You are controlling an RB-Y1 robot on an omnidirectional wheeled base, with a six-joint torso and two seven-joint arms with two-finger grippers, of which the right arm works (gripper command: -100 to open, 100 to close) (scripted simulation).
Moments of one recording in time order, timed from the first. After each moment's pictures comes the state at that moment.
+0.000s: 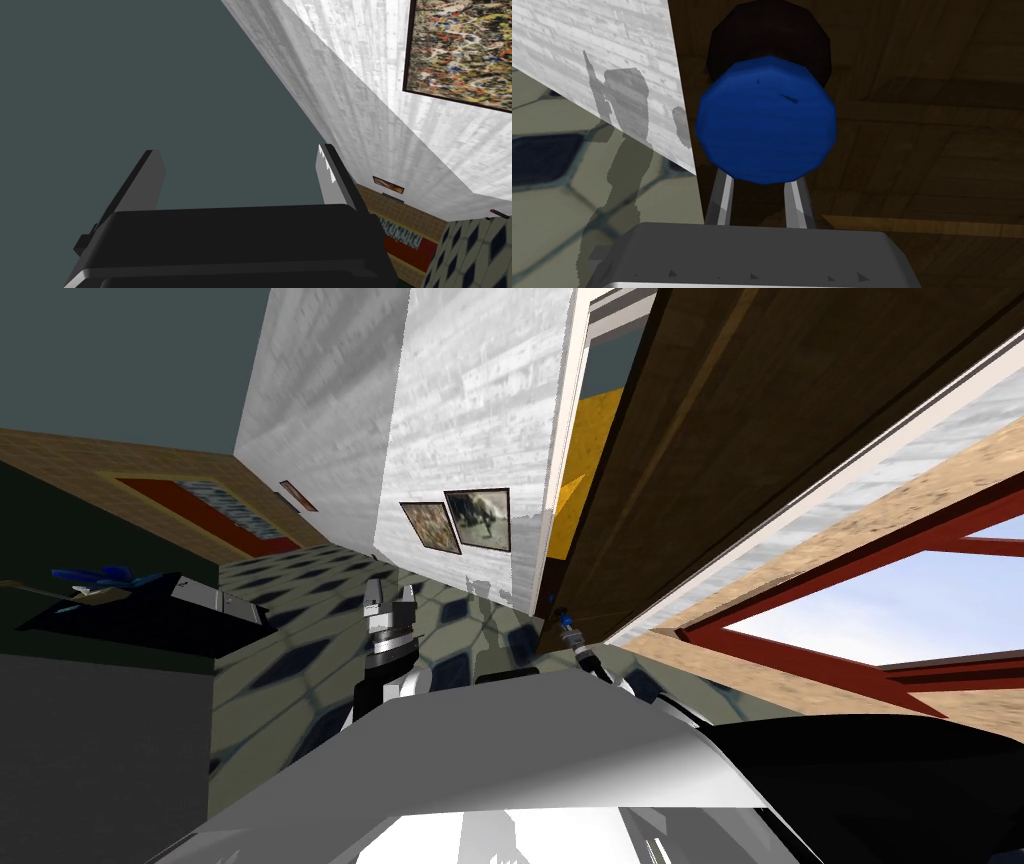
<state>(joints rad) 0.01 -0.47 0.37 -0.59 -0.34 -1.00 -1.86</state>
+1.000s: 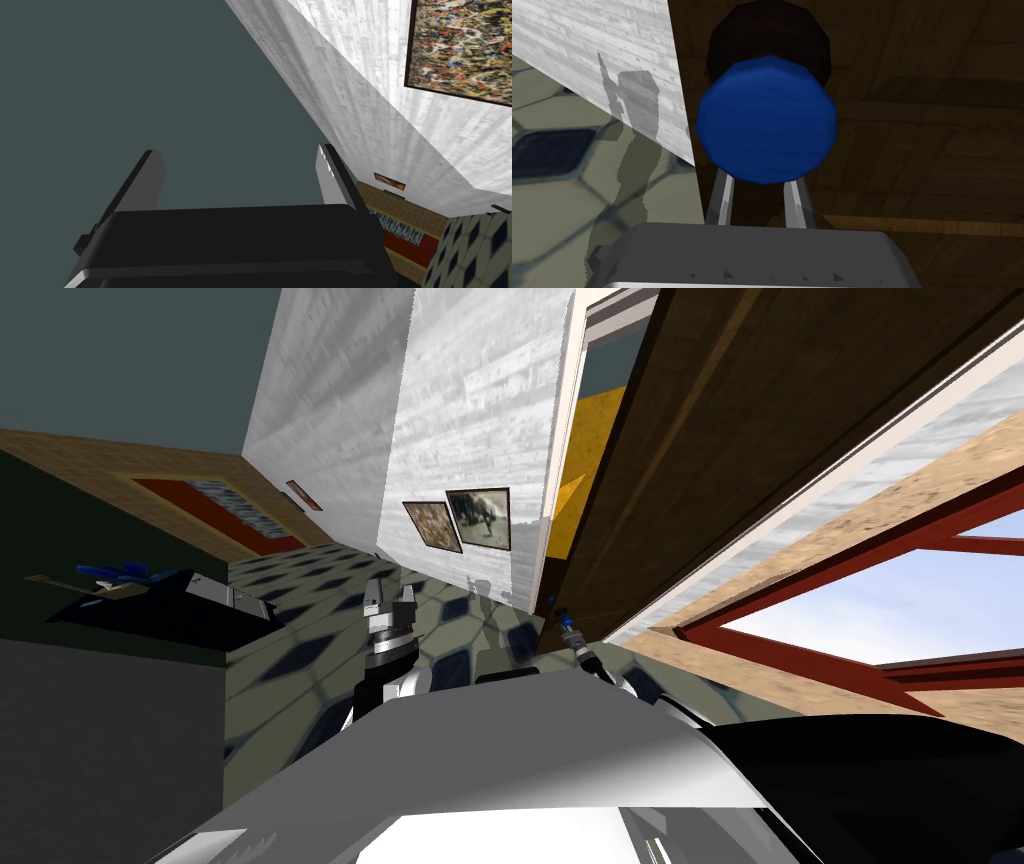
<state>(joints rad) 0.02 -0.48 0.38 -0.58 -0.33 -1.03 -1.88</state>
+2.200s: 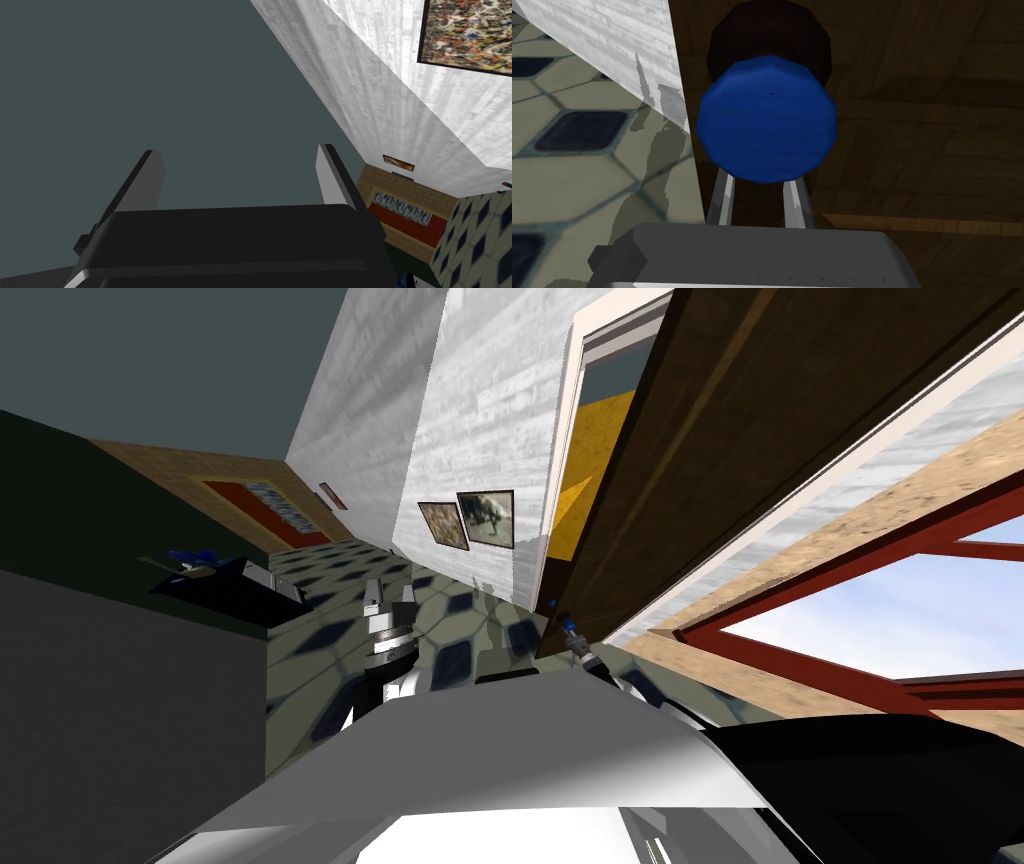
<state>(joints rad) 0.04 -0.51 0.41 -0.53 -0.31 -1.10 -1.92</state>
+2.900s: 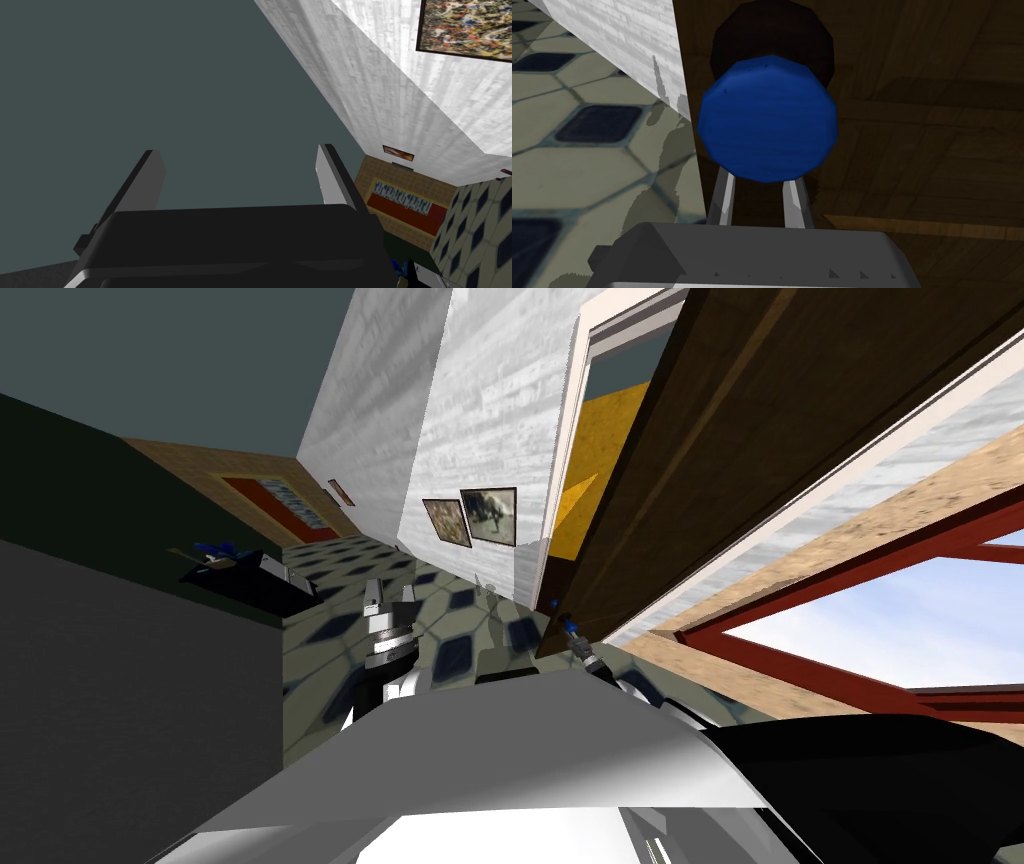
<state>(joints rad) 0.04 -0.51 0.43 -0.49 -0.30 -1.17 -1.94</state>
